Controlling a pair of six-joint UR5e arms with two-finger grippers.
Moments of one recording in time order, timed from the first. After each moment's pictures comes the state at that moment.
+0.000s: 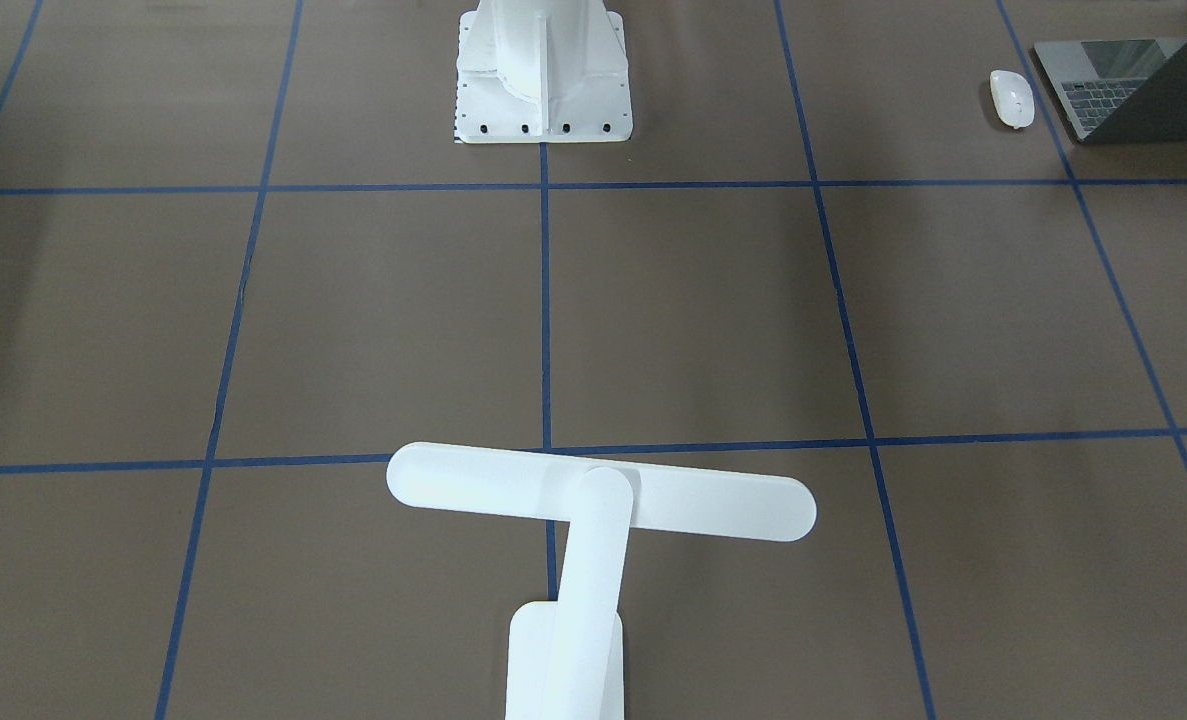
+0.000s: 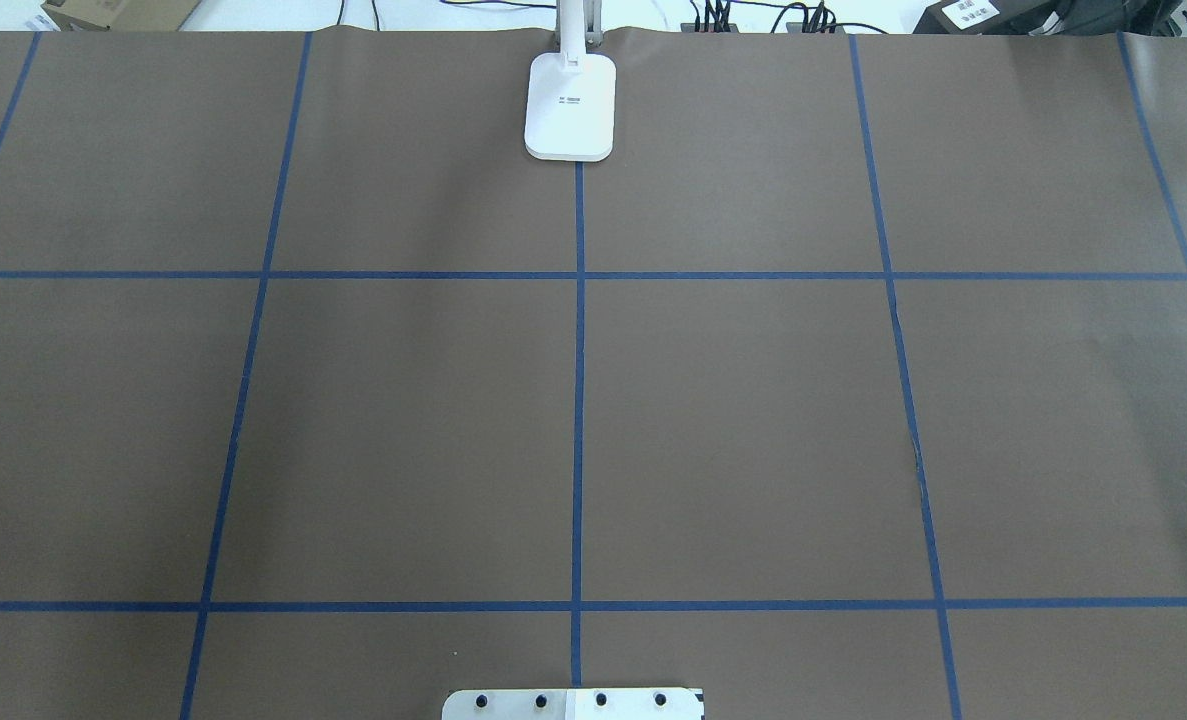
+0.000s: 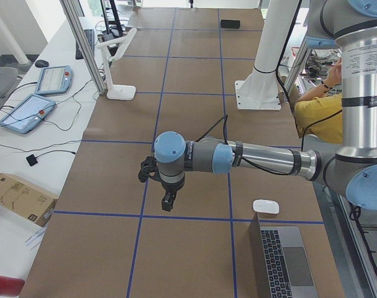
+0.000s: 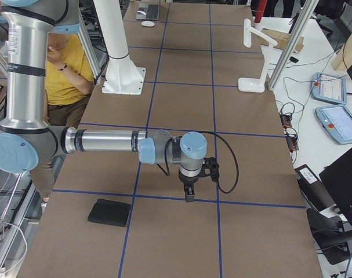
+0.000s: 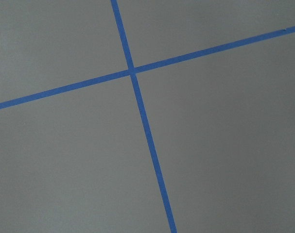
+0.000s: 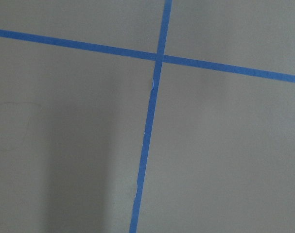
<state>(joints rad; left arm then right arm) -1.57 -1.45 -1.82 -1.50 -2.37 0.23 1.52 -1.70 1.72 -1.57 2.31 -0.09</state>
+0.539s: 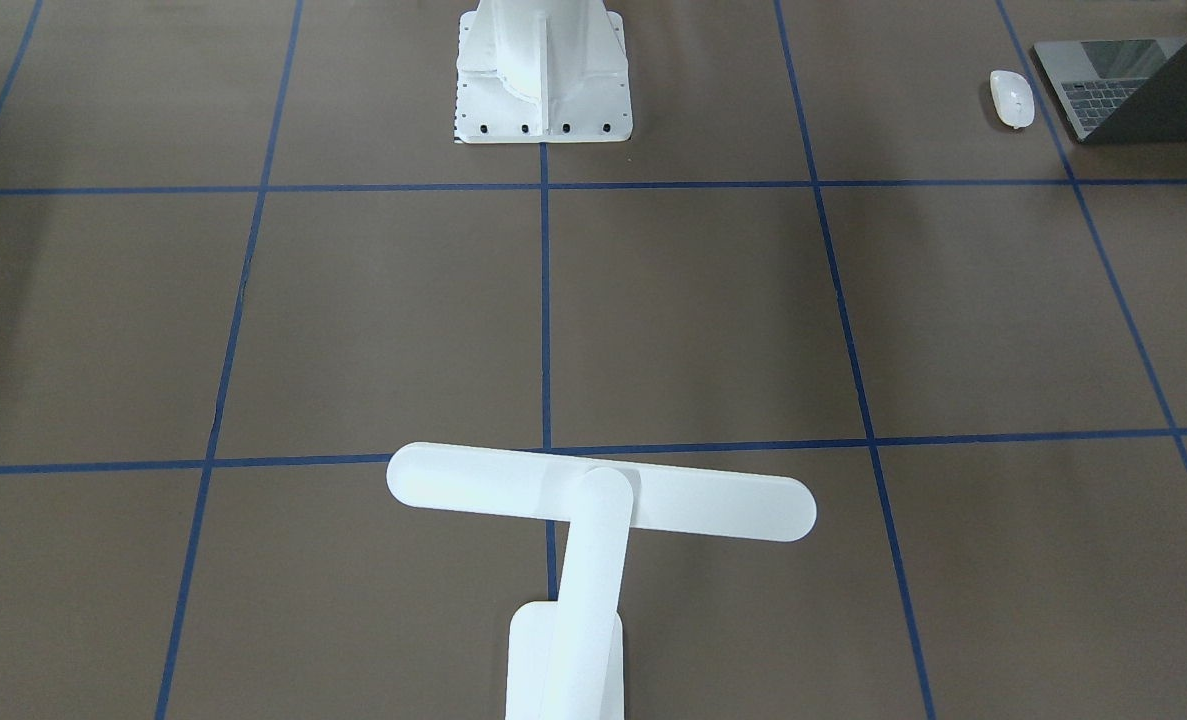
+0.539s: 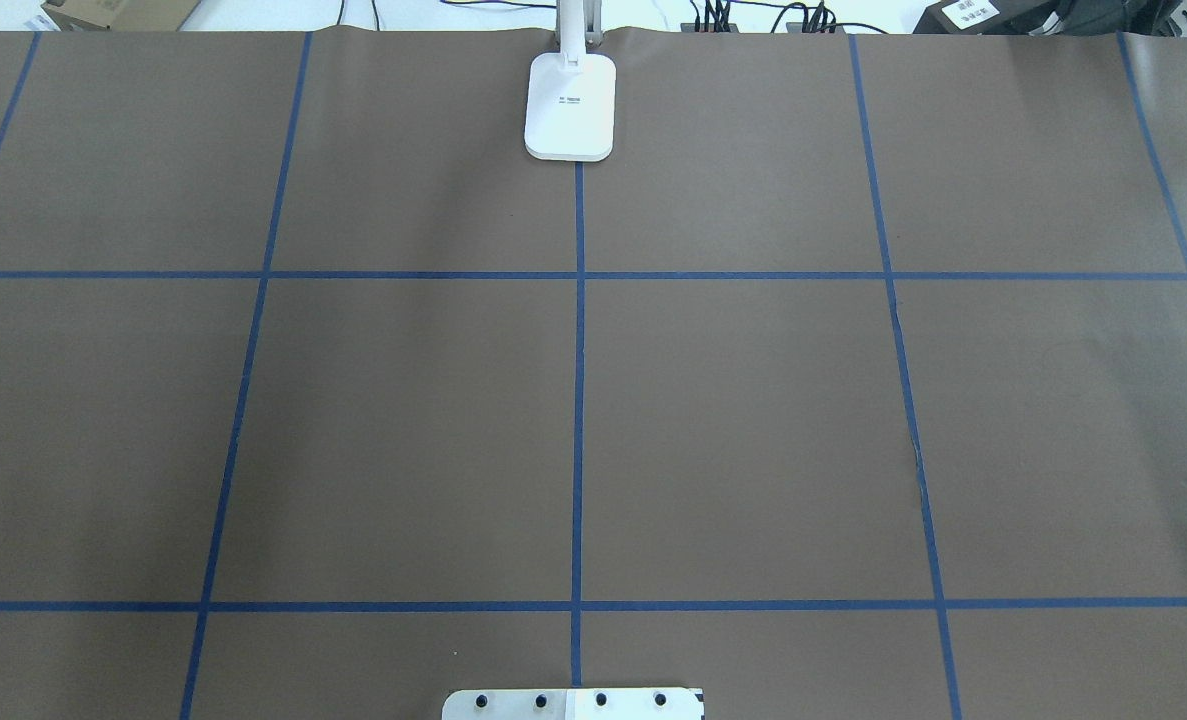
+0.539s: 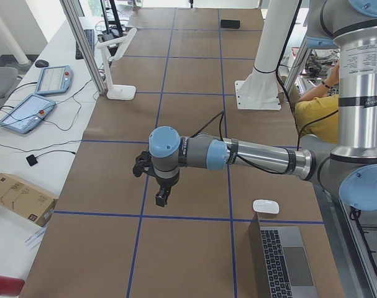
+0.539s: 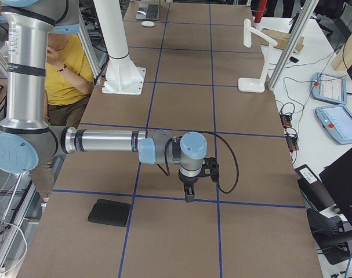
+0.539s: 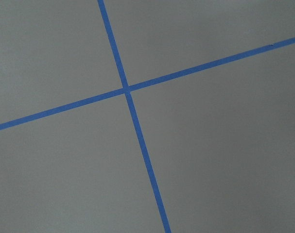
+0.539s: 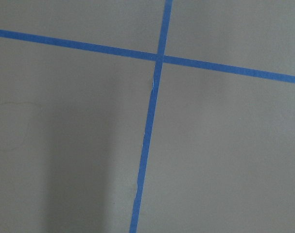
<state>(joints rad) -1.58 -1.49 -1.80 -1.50 -2.38 0.23 1.52 -1.70 1.72 -1.57 2.31 -0.10</state>
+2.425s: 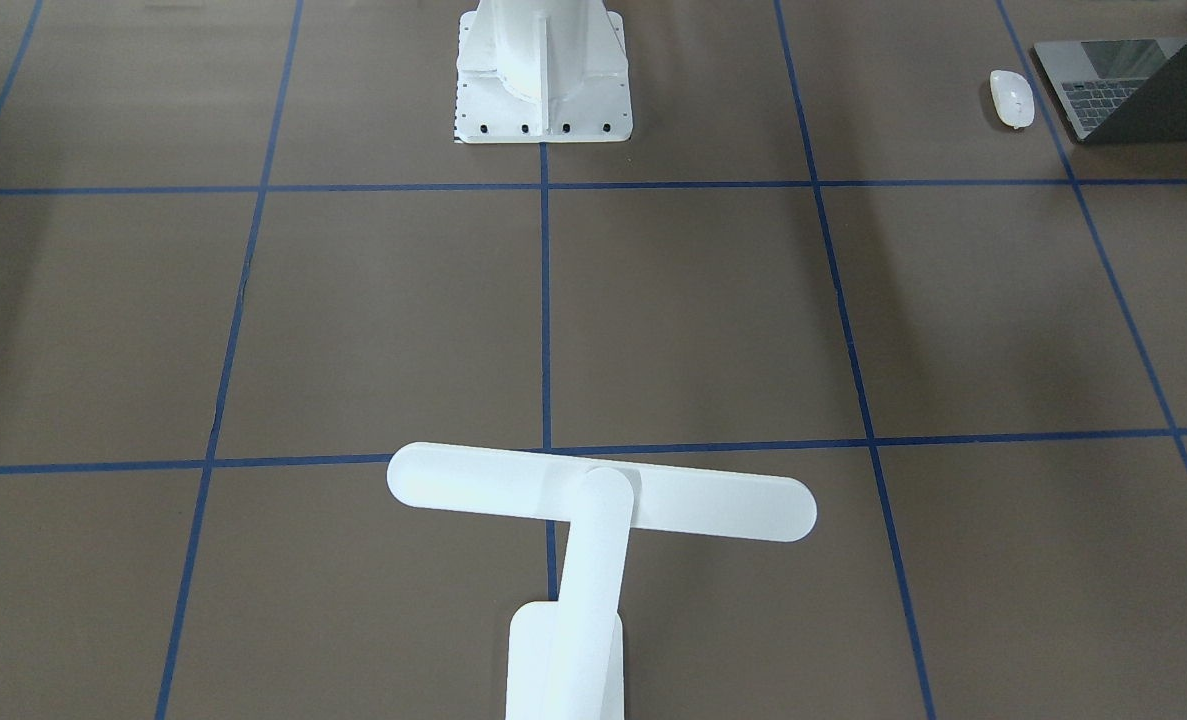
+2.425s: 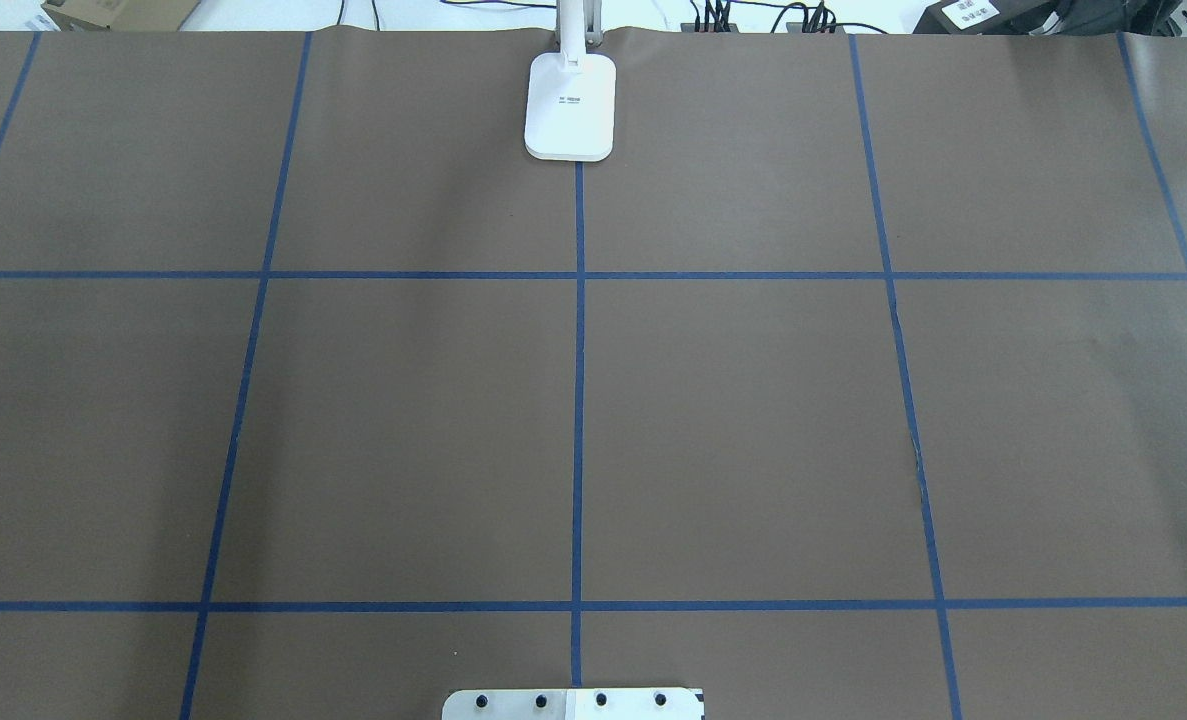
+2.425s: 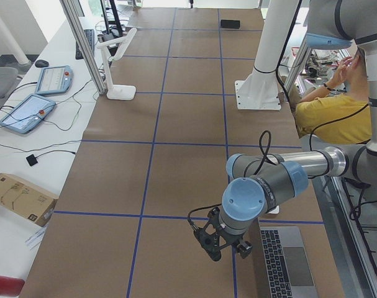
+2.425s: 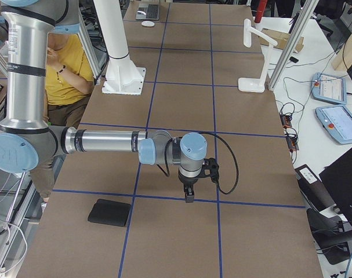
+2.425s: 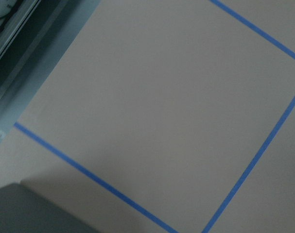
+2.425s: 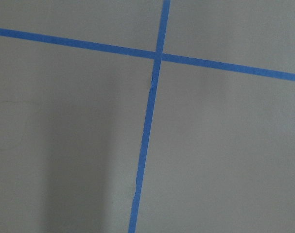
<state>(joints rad) -1.96 -1.23 -1.92 -1.16 -2.26 -0.25 1.52 -1.70 1.71 -1.57 2.31 -0.10</state>
